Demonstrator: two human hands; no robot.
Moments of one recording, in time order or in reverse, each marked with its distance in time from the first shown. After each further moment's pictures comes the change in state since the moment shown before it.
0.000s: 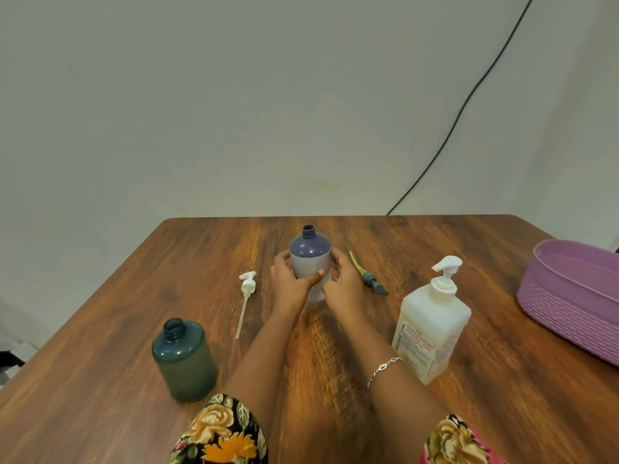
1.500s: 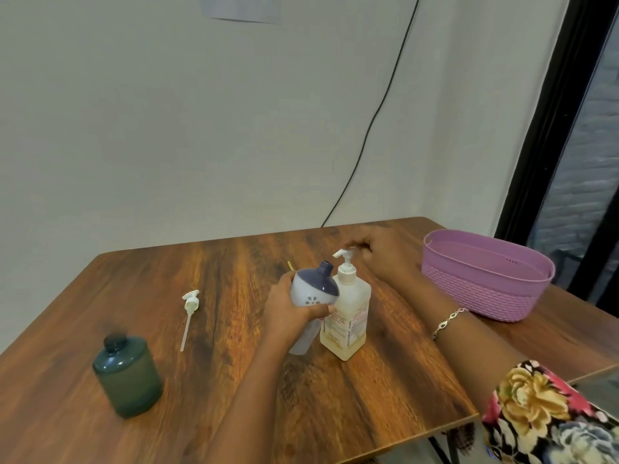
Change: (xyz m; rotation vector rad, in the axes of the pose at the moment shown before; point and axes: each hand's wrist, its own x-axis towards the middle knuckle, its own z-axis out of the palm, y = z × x) left_hand -0.117 0.059 0.037 0.195 -0.316 0.170; right_hand -0.040 -0.062 -0.182 -0.856 0.059 -0.373
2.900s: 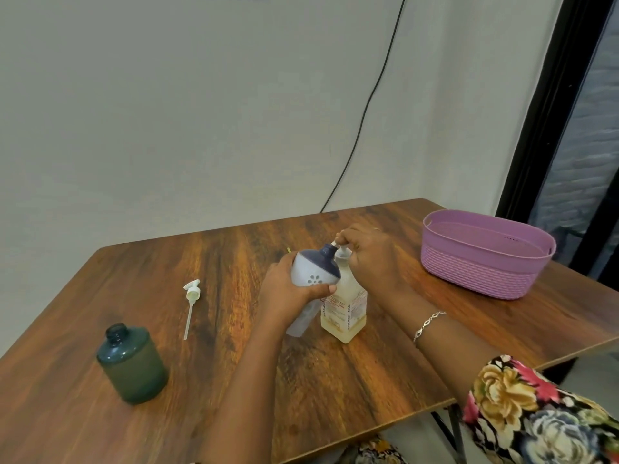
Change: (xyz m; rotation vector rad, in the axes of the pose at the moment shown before) left_hand -0.001 0.016 -0.007 0.160 -0.010 0.047; right_hand -0.017 0.006 0.046 0.101 0.332 -0.092
